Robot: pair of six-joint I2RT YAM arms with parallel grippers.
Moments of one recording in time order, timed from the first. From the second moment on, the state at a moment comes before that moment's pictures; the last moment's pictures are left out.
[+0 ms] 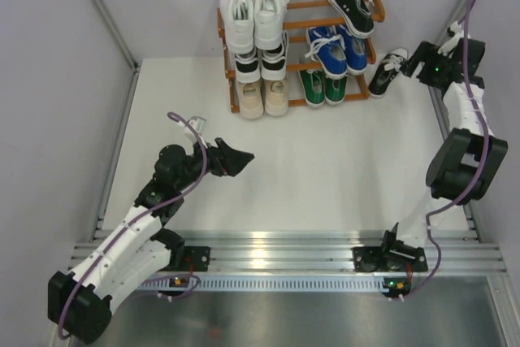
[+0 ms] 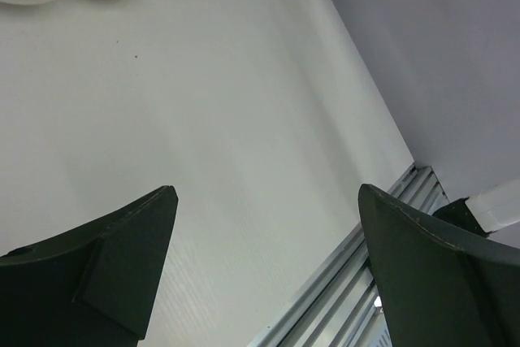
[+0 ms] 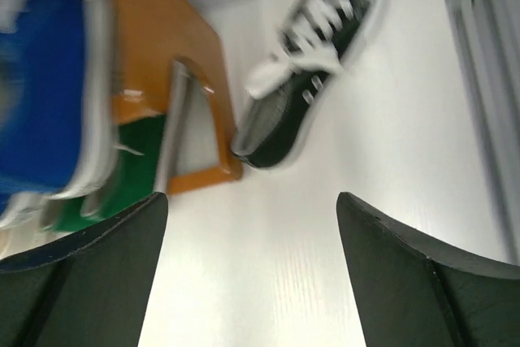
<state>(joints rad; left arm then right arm) -0.45 0.74 0.48 0.10 0.34 -0.65 -0.33 1.74 1.56 -0.26 -0.43 0.14</state>
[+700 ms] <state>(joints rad) -0.45 0.71 0.38 0.10 0.30 -0.68 -0.17 2.35 1.98 -0.31 -0.02 0.44</state>
